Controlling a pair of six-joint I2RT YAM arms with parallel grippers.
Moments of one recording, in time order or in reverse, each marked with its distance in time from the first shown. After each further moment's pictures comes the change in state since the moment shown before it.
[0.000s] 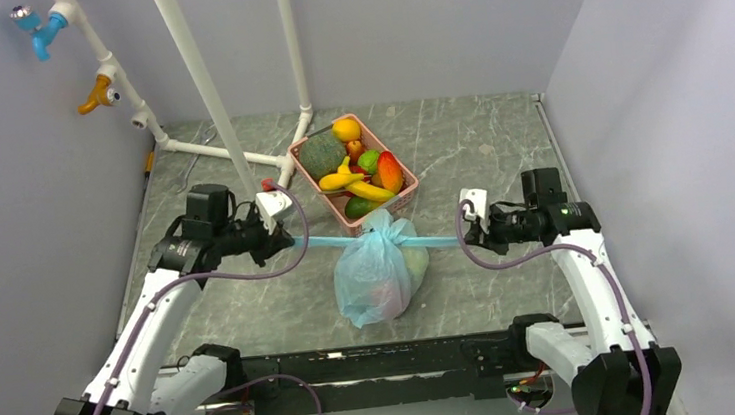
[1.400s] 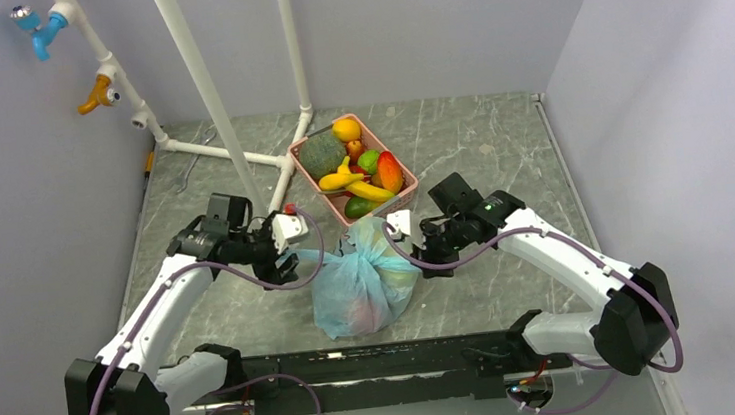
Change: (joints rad) left arm -0.014 0.105 -0.066 -0.093 -0.006 0.273; right arm 0.586 0.239 0.076 0.098 0.304 0.400
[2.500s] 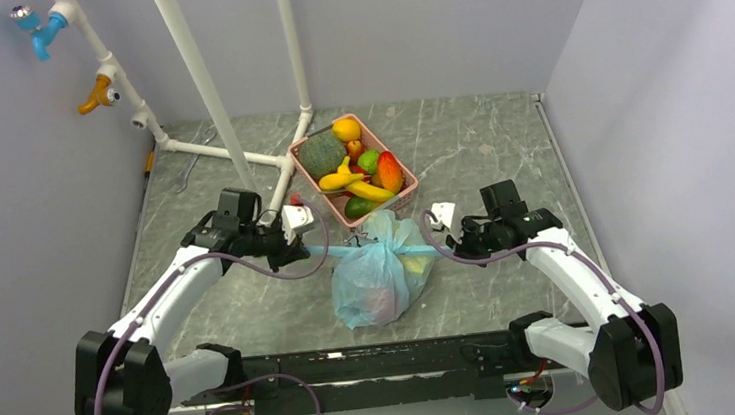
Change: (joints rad) left arm -0.027 0.123 -0.038 0.213 0.099 -0.086; right arm -0.360 -0.142 -0.246 0.122 -0.002 -0.114
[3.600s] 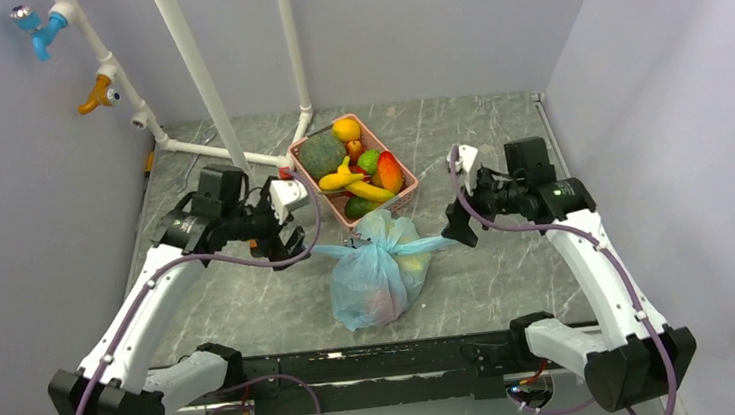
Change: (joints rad) left arm -0.061 -0.089 0.265 -0.244 -0.104 -0.127; right arm -0.063 -0.004 0.343 -0.121 -0.151 0.220
